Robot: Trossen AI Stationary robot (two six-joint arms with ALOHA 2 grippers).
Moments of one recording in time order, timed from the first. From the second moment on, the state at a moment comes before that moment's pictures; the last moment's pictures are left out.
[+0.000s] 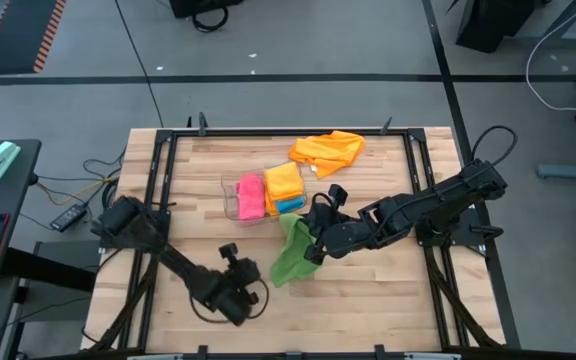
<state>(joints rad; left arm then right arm) -0.68 1.89 1.09 -0.58 -0.79 -0.90 0.40 1.62 1.56 -0.72 0.71 0.44</state>
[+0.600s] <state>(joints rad) -0.59 1.83 0.89 0.01 -0.58 -0.86 0.40 1.62 1.56 -0.71 0.71 0.43</state>
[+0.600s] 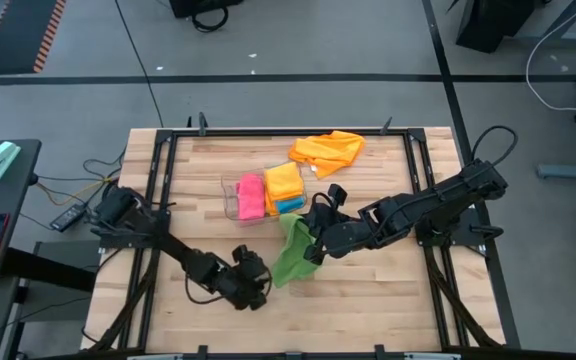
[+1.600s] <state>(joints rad) -0.57 1.78 1.00 -0.17 -0.46 -0.72 0.43 1.60 1.57 -0.75 0.54 0.39</state>
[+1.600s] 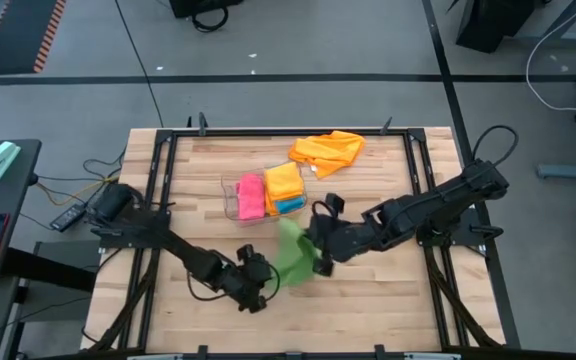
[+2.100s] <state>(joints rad) -0.59 1.47 1.45 -0.63 -0.25 -0.20 0.68 1.53 1.83 -0.85 0.35 0.40</state>
